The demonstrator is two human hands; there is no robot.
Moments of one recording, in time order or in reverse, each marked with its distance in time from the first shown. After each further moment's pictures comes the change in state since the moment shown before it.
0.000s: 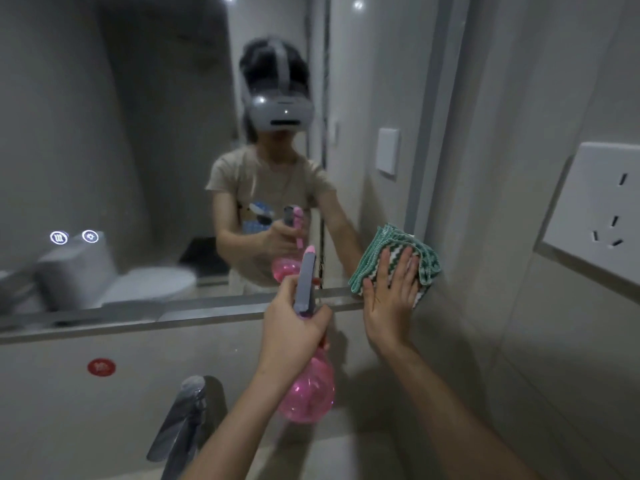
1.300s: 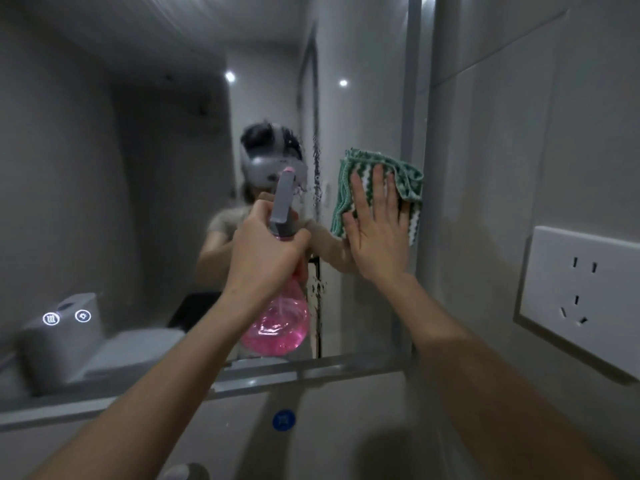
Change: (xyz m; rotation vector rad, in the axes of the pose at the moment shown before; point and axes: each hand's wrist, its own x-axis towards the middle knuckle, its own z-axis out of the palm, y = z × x) left_hand 0.086 0.130 -0.023 0.115 0.084 0.368; right_hand 0.190 -0.066 -0.075 -0.081 0.200 -0.263
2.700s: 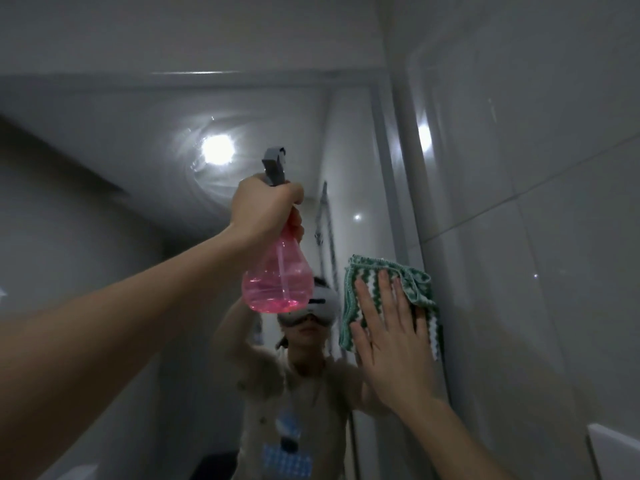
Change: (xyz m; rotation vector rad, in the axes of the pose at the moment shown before) left_hand 0.181 0.122 -0.005 -0.124 0.052 0.182; right_hand 0.068 0.006 -0.009 -0.002 0.133 0.001
